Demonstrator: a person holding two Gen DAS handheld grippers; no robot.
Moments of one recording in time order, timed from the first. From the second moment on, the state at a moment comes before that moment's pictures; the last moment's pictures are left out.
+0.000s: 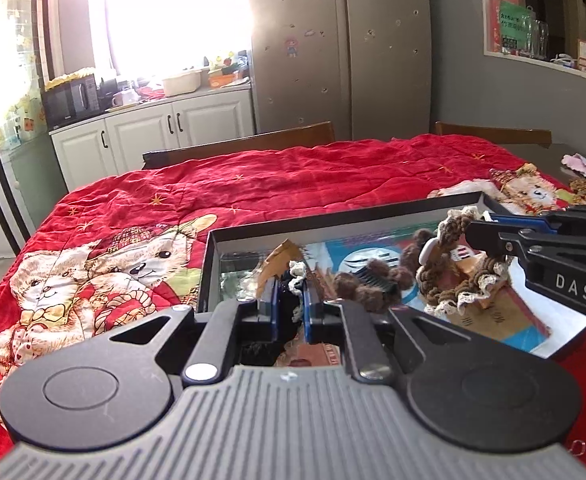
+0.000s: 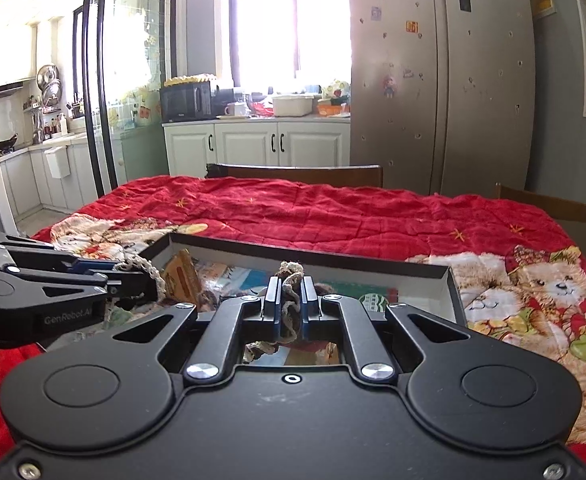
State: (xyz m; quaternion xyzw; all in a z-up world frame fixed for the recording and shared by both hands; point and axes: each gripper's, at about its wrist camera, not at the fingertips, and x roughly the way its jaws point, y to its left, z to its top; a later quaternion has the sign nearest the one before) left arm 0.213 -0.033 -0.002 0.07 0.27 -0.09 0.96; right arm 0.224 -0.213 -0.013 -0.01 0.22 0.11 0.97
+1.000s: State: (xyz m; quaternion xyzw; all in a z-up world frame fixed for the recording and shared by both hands) left arm 0.227 -0.032 -0.024 0.08 0.29 -0.08 0.95; right arm 0.253 -0.208 -0.052 -0.01 0.26 0.09 0.96
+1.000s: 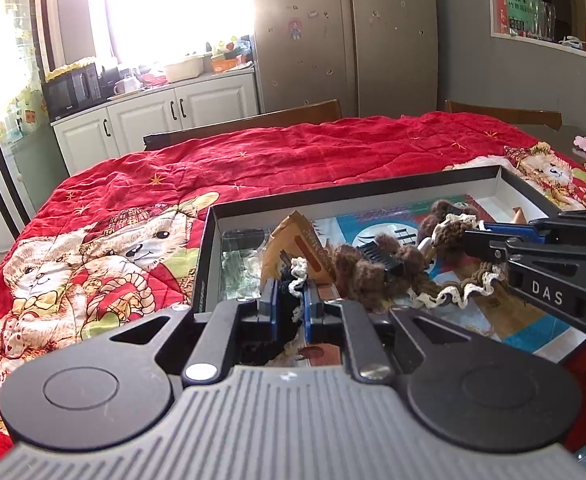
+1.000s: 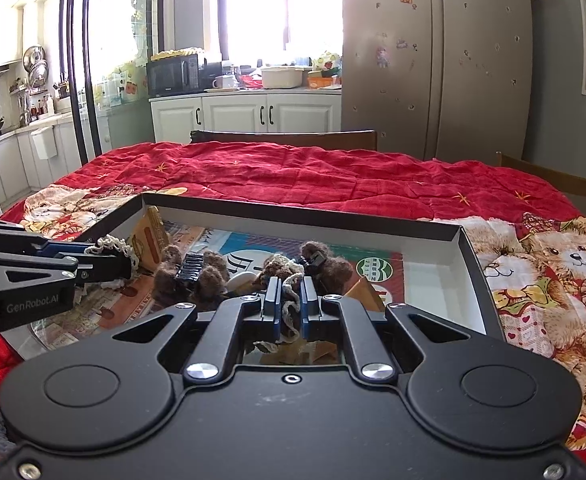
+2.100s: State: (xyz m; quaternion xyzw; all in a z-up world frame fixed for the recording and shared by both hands) left arm 0.233 -0.034 -0.039 0.08 0.31 -0.07 0.94; right arm 0.256 -0.212 -0.057 -0.01 0.27 0.08 0.96
